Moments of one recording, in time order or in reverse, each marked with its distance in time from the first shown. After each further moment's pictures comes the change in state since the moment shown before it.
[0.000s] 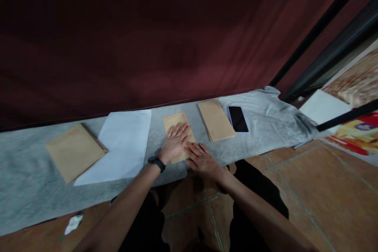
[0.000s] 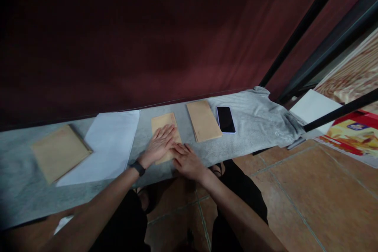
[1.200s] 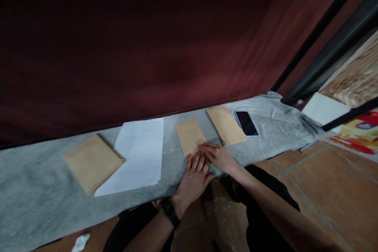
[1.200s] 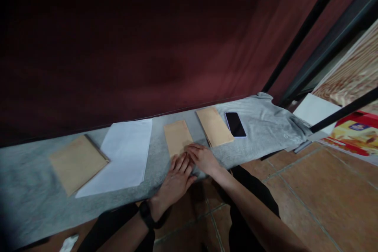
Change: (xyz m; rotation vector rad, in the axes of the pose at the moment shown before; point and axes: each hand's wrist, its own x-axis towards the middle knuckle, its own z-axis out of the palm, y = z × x) left_hand -0.102 0.058 -0.006 0.077 0.105 0.209; right_hand 0.031 -0.001 -0.022 0.141 0.099 0.070
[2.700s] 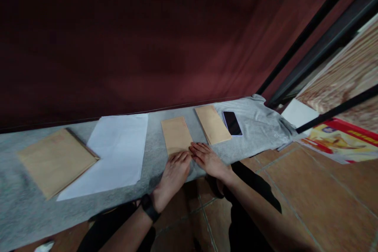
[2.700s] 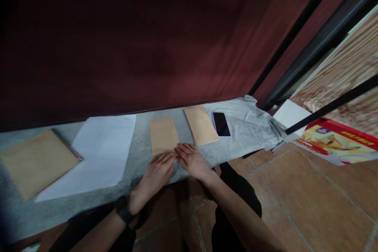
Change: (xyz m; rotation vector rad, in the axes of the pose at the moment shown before) left_hand 0.023 -0.005 -0.011 -0.086 -0.014 -0.084; right_hand -0.029 0.026 0.003 -0.307 -0.046 -0.100
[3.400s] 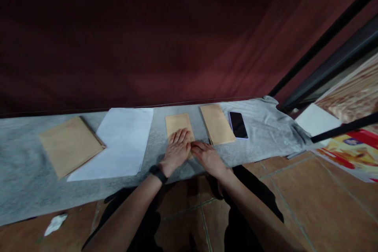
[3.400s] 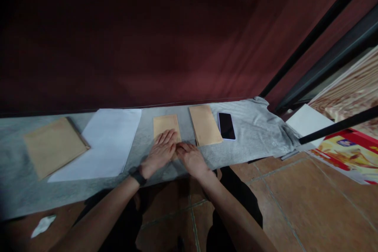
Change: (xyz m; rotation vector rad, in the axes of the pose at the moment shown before) left_hand 0.048 -0.034 0.028 0.101 0.002 -0.183; right_hand 0.014 -0.007 -0.013 -0.078 -0.006 -0.023
